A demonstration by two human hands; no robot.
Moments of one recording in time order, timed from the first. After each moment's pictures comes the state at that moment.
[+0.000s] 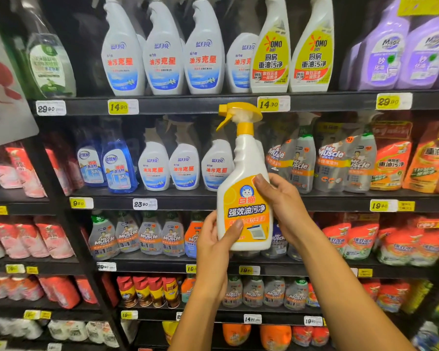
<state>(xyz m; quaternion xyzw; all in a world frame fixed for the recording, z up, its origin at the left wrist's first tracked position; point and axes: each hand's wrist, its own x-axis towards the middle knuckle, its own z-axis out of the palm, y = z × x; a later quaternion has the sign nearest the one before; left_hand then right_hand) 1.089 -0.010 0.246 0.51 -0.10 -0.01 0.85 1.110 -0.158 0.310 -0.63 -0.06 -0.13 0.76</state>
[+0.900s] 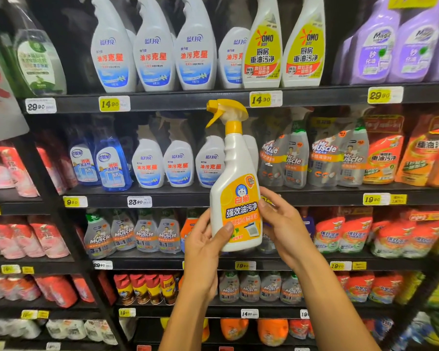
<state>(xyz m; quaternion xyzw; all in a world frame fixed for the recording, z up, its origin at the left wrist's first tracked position) 1.076 -0.004 0.250 0.51 -0.14 -0.01 0.85 1.089 -0.167 0.262 -0.59 -0.04 -0.13 0.80</state>
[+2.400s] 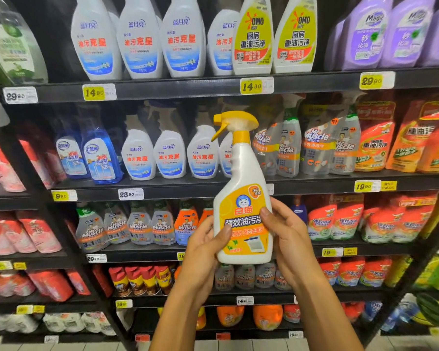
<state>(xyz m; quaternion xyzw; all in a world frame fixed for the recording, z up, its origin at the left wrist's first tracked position) 1.074 -0.002 0.230 0.50 -0.17 -0.14 0.84 1.050 -0.165 0.240 -0.52 0.01 -0.16 0.84</state>
